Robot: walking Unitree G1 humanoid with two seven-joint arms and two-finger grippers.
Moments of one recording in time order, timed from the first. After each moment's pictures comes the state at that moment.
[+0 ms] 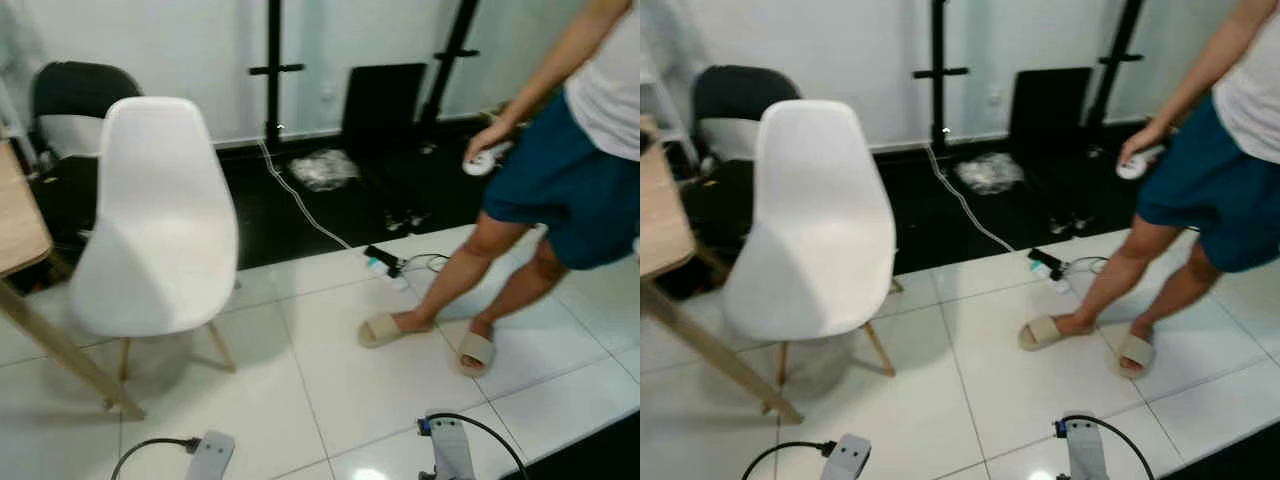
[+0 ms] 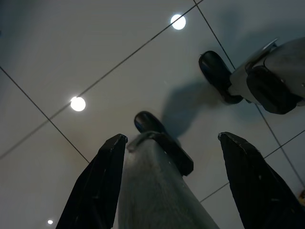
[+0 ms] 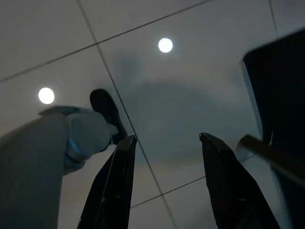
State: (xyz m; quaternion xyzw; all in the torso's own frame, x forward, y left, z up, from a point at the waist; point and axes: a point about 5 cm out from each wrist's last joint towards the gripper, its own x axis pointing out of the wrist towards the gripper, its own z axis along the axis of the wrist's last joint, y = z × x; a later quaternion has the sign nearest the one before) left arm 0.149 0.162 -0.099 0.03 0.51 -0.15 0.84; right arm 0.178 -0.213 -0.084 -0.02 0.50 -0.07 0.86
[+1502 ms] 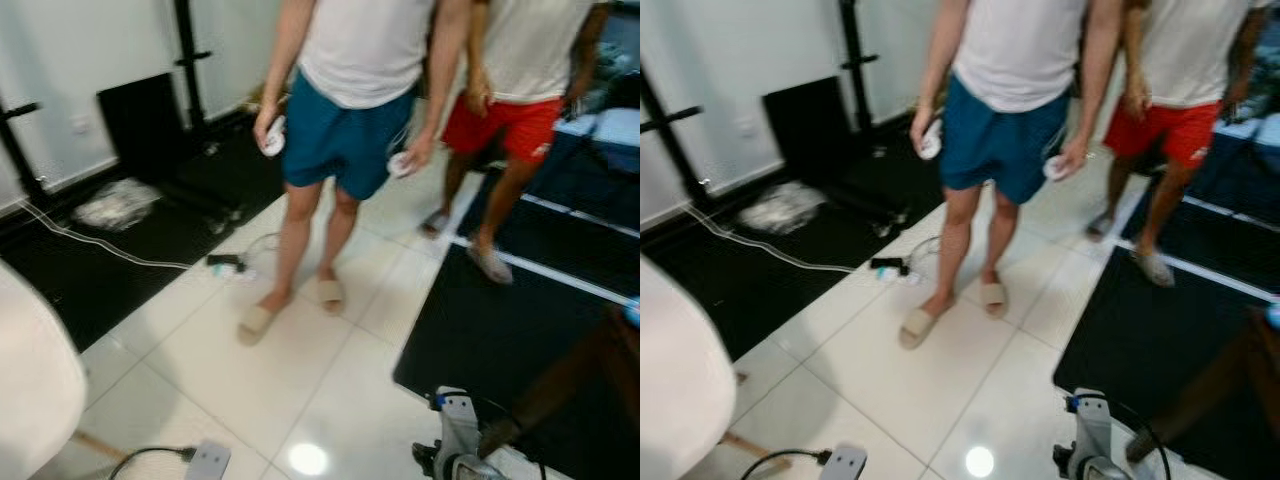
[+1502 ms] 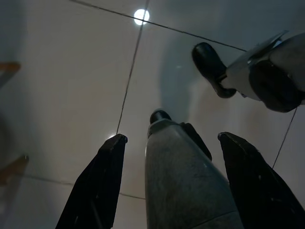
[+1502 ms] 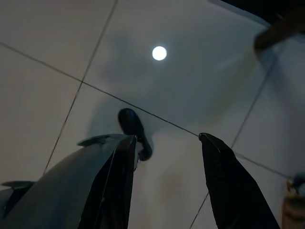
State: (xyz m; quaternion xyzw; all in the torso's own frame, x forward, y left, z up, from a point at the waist) left arm 0.137 0.164 -0.104 0.04 0.53 -0.14 0.84; right arm 0.194 -0.208 -0.076 0.07 0.47 -0.03 0.88
